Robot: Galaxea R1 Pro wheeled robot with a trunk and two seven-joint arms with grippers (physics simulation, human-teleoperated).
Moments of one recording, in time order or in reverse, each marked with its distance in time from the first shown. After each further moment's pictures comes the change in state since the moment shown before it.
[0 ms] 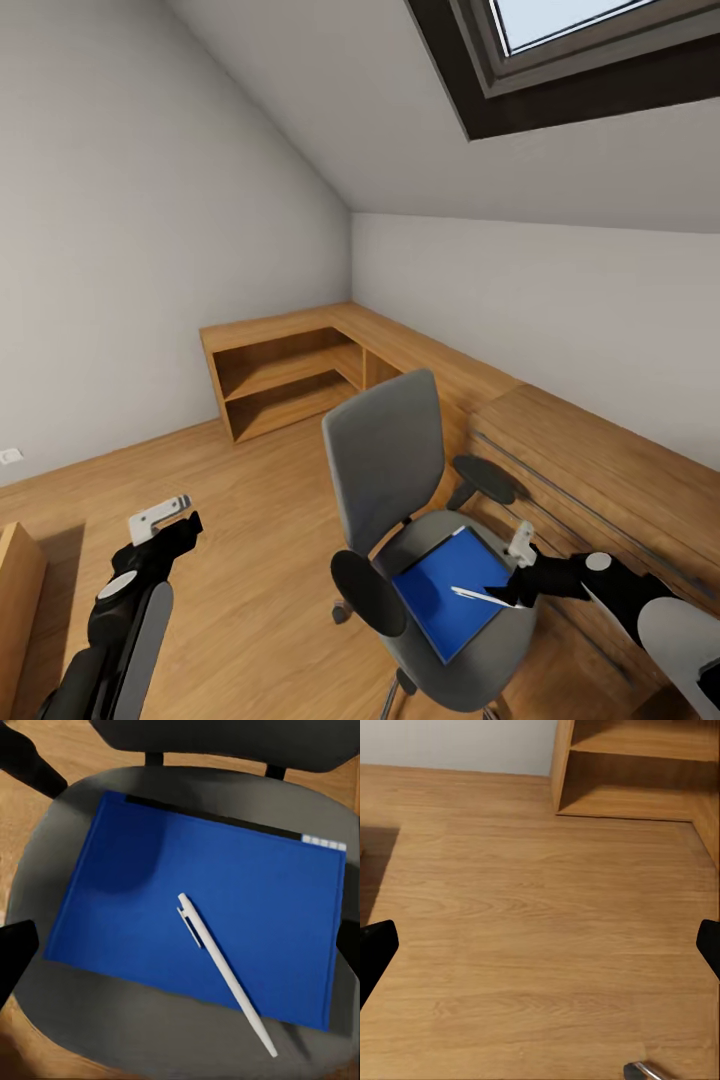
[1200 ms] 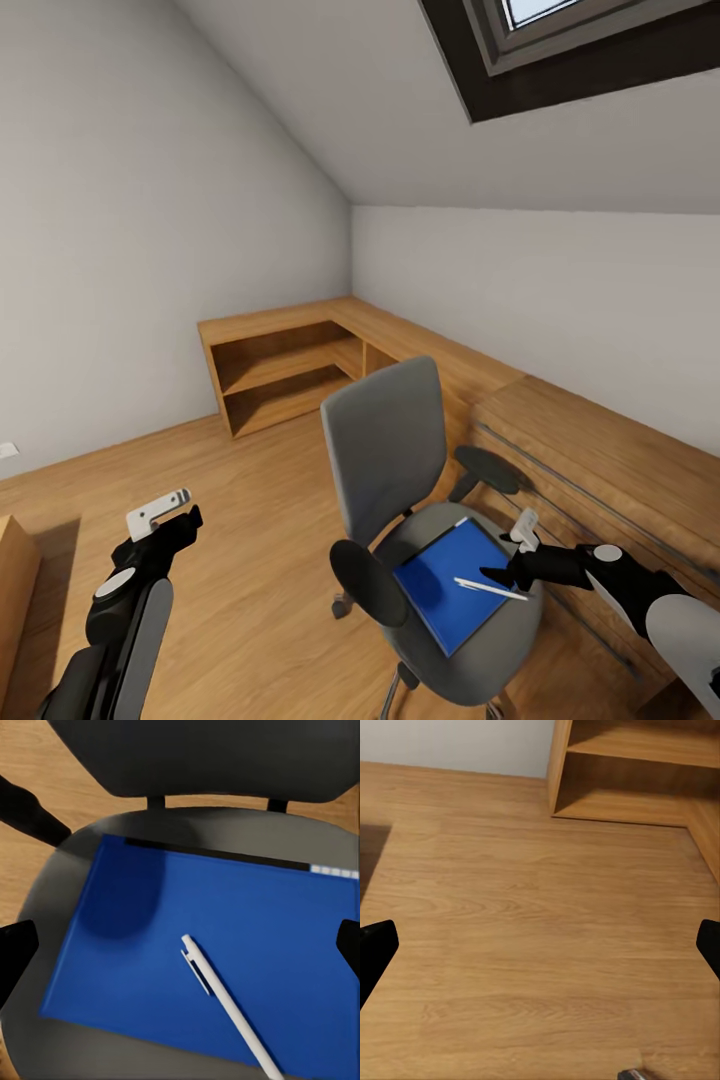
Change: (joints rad) left arm 0.000 -0.016 0.003 -0.040 0.005 0.006 0.002; right arm 0.000 -0.028 -0.006 -0.051 -0.156 0.000 0.079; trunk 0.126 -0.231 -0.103
